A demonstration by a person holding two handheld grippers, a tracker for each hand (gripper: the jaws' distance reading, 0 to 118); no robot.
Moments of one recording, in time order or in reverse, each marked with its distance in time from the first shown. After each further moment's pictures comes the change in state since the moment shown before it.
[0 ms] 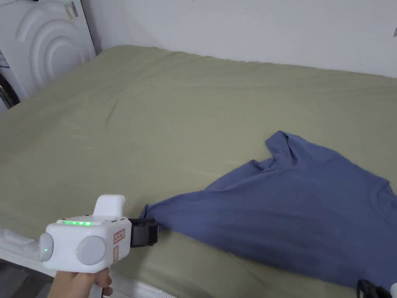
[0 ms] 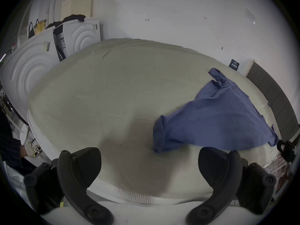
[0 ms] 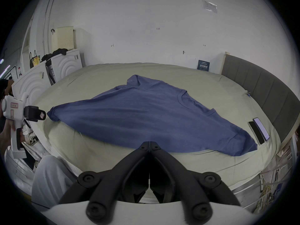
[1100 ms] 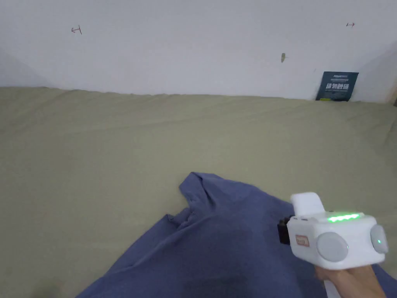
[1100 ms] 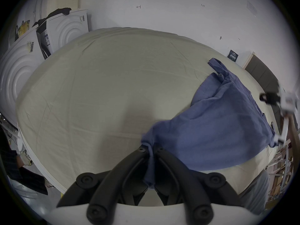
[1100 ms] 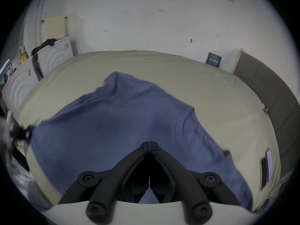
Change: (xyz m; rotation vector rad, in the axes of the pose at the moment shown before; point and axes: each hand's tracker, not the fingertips) left arm 0.068 -0.016 -0.086 -0.103 -0.052 -0.038; right arm 0.110 0.176 -0.239 -0.188 -0.005 0.015
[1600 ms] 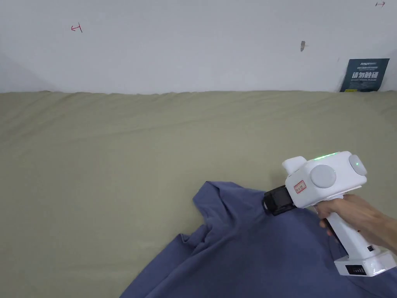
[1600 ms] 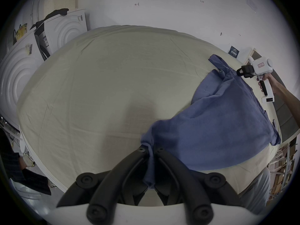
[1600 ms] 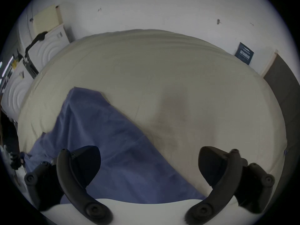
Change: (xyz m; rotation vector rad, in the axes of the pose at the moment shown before) left arm -0.004 -0.003 0.005 -0.032 0.014 -0.020; right arm 0.042 0.095 -0.153 -0.224 0.119 0.172
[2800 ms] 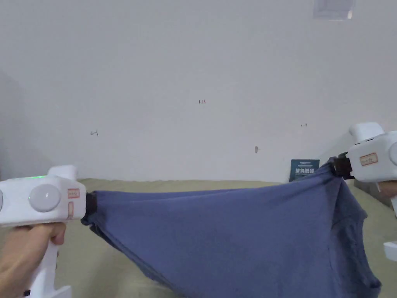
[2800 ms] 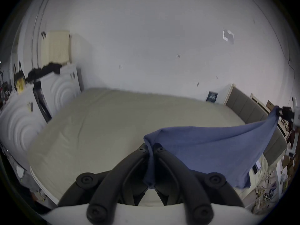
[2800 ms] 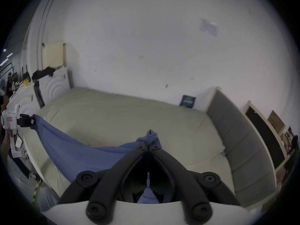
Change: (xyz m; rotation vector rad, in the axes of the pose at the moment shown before) left arm 0.189 0.542 0.288 0.466 -0.078 -0.071; right arm 0.019 -0.128 0.501 0.582 -0.289 -0.175
